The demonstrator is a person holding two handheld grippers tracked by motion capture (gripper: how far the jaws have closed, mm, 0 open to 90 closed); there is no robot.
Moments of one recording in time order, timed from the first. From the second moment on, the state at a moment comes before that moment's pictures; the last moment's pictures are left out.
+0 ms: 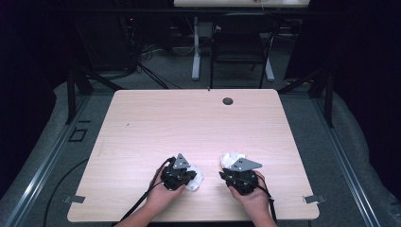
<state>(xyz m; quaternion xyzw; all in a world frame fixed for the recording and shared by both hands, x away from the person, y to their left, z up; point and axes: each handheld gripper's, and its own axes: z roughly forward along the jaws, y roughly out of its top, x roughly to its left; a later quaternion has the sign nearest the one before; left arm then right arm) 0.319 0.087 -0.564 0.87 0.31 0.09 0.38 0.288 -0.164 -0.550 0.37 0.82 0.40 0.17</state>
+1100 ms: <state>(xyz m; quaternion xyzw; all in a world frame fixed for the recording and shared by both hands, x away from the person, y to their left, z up) 0.317 0.175 -0.543 0.82 0.37 0.11 0.43 0.309 -0.092 -0.577 0.30 0.88 0.36 0.11</state>
